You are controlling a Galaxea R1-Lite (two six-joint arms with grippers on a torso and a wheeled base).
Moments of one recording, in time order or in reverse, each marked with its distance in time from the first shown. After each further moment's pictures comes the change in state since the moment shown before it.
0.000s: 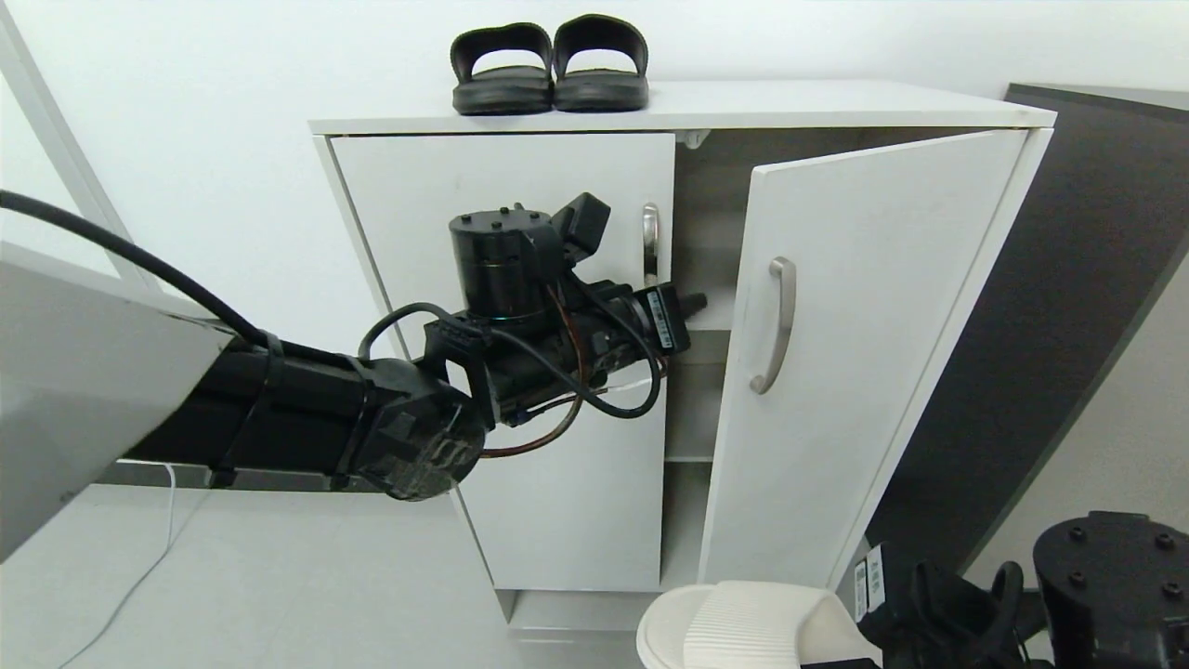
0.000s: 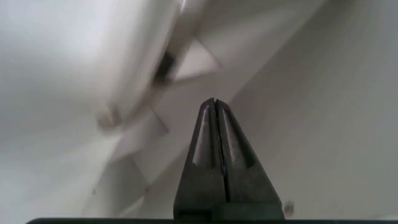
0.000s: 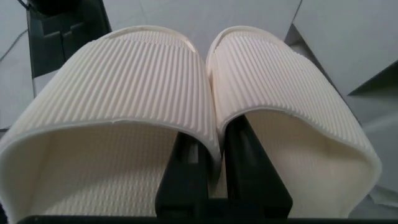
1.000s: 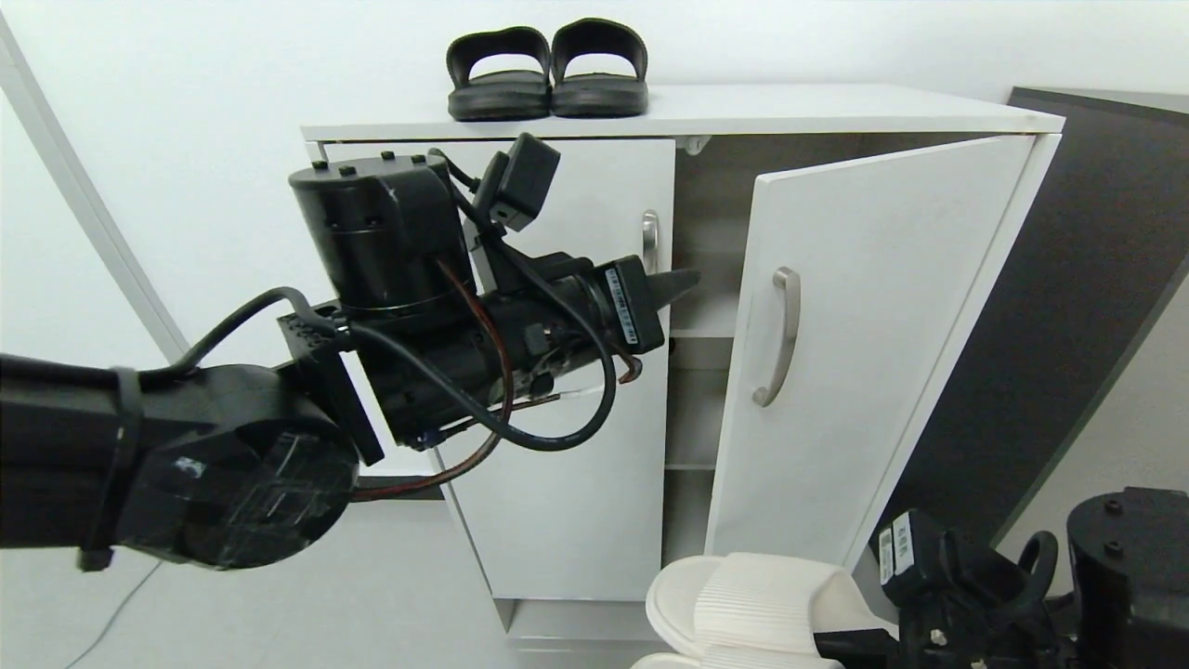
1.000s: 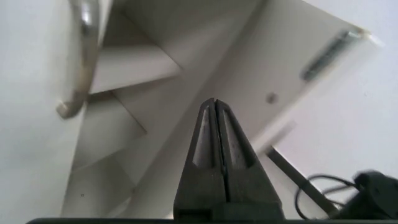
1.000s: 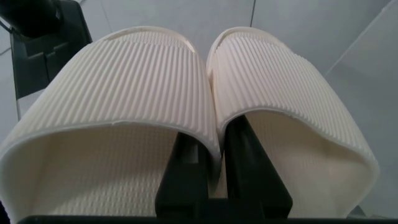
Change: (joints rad) left arm -0.036 -0.224 0.163 0.005 0.000 0.016; right arm -0.046 -0.033 -0.012 0.000 0.005 0.003
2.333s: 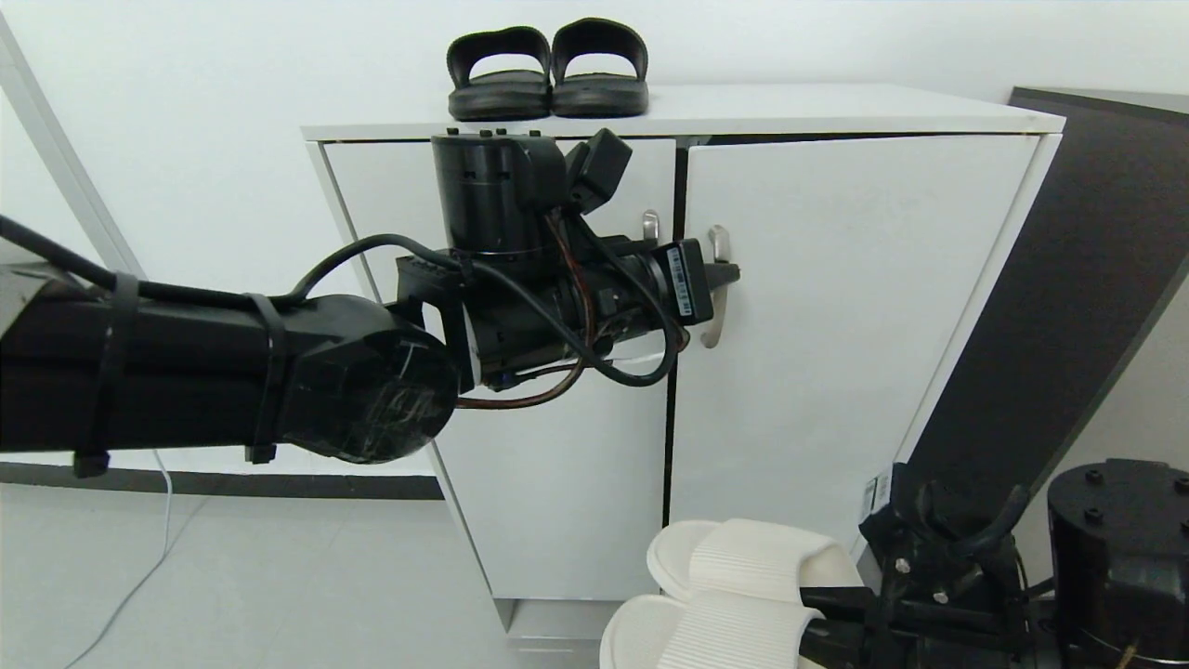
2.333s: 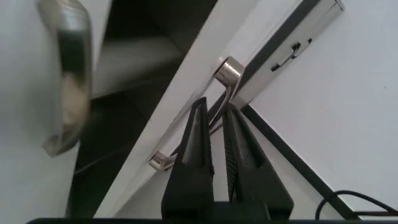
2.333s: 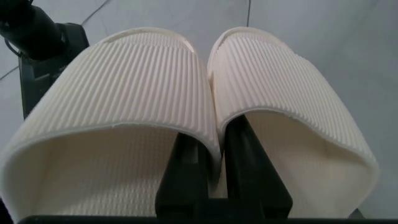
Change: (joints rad) left arm -0.008 0.141 -0.281 0.245 -0.010 0.016; right arm -0.001 0.022 -0.062 0.000 -0.082 0.069
